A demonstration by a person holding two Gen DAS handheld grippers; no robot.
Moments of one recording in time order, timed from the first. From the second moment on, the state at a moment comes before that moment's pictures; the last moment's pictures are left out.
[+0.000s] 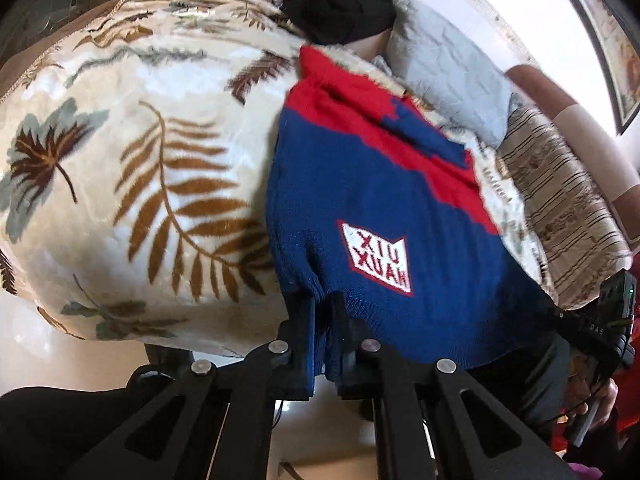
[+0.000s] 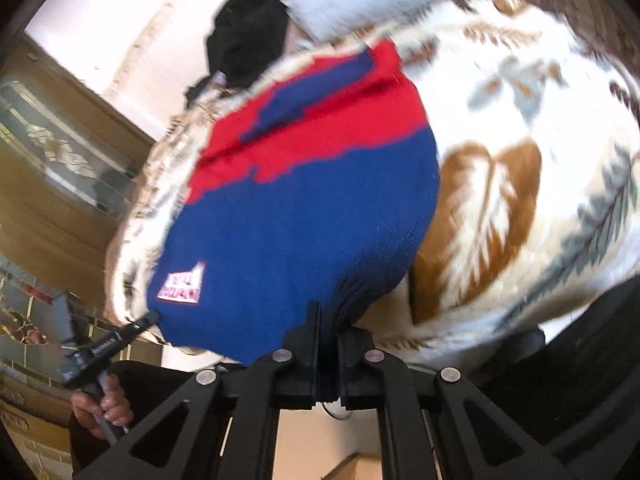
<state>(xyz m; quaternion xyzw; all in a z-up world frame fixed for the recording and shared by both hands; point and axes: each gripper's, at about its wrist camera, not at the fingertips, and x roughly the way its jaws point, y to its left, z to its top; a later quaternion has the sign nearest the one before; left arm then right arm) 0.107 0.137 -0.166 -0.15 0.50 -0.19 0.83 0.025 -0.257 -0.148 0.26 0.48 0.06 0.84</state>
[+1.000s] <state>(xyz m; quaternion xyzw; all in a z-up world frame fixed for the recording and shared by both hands) 0.158 0.120 -0.113 -0.10 0.51 -0.15 0.84 0.115 -0.289 -0.106 0.24 0.47 0.08 0.85</state>
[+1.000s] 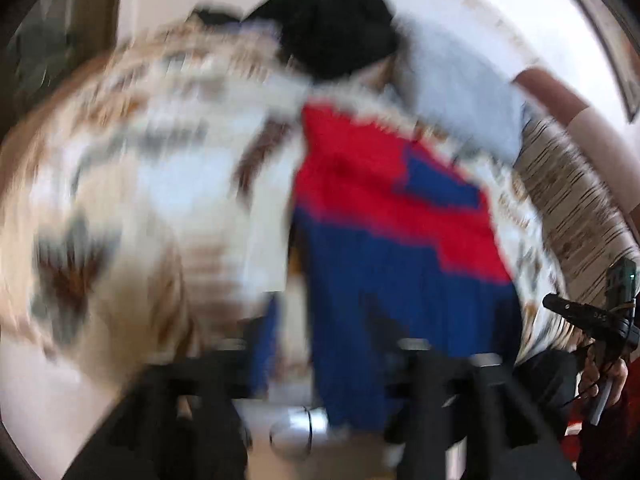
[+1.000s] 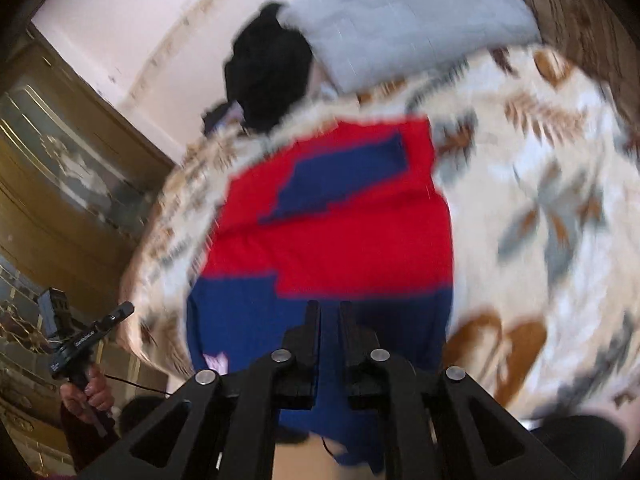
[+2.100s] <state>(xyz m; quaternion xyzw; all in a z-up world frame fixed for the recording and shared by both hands) 0.129 0.085 -0.217 -0.18 0.62 -0.17 0.75 0.041 -0.247 -0.200 0.23 0.54 0.01 0.81</state>
